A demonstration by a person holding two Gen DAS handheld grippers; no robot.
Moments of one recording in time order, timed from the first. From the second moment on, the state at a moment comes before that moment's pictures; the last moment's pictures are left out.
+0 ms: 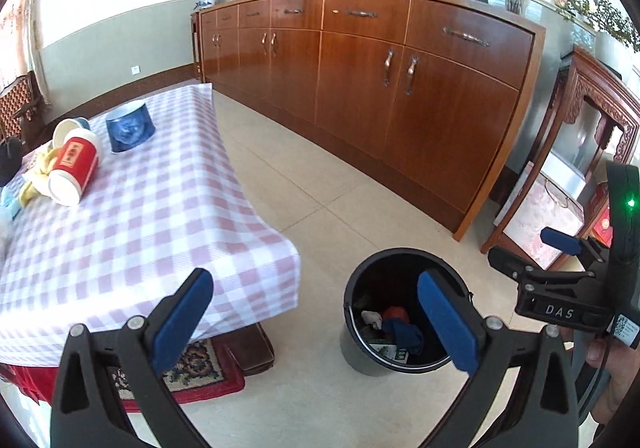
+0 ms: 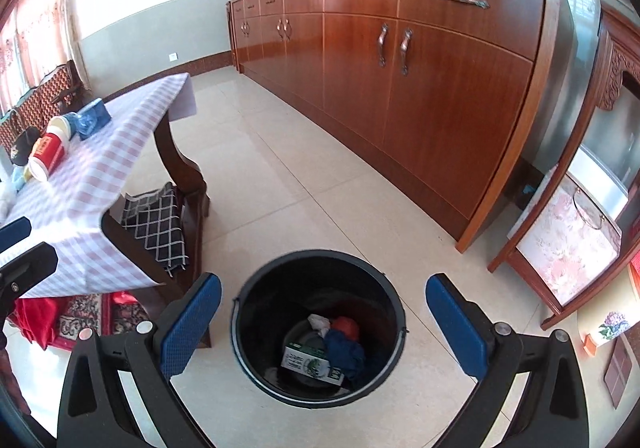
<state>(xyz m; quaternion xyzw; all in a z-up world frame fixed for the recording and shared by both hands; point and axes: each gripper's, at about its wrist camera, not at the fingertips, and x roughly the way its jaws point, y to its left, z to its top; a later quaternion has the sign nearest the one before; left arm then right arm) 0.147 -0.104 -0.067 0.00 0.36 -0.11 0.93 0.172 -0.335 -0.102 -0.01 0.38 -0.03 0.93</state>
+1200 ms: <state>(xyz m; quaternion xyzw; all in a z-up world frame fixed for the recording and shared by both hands) 0.082 0.200 -0.055 -0.08 0.30 0.18 0.93 0.208 -0.039 -0.048 -0.05 0.32 0.20 0.93</state>
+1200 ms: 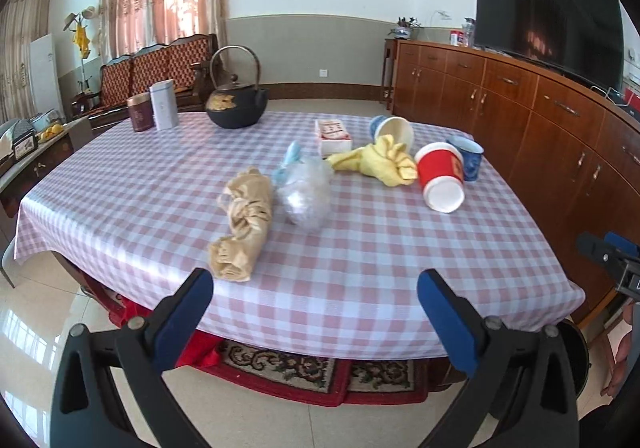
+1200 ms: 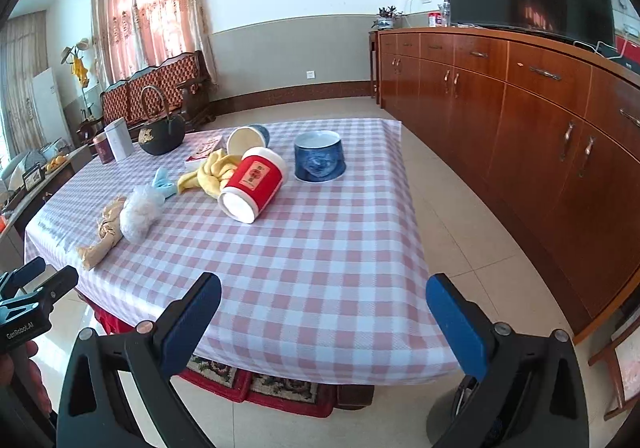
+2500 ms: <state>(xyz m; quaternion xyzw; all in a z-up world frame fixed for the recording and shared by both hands) 0.169 0.303 -0.114 -0.13 0.34 0.16 0.92 0.356 0.110 -0.107 -0.05 0.40 0.21 0.89</state>
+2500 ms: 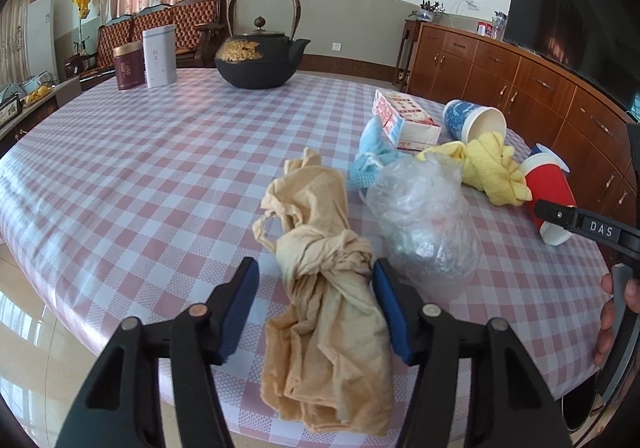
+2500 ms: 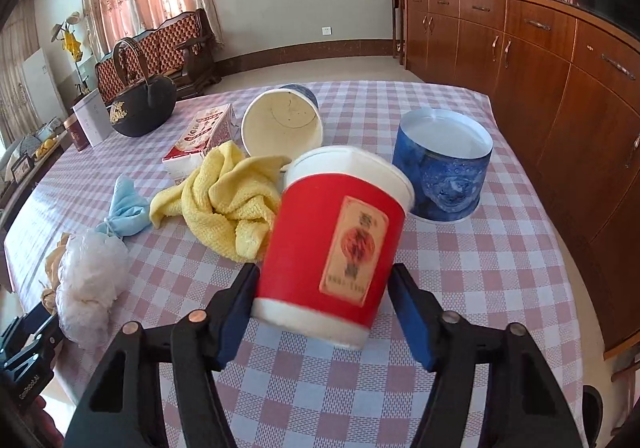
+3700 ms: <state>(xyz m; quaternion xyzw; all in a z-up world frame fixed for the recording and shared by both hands) 0.121 0.160 -0.026 -0.07 0.28 0.05 0.96 0.227 -0.068 -0.012 -0.01 0.29 0.18 0.94</state>
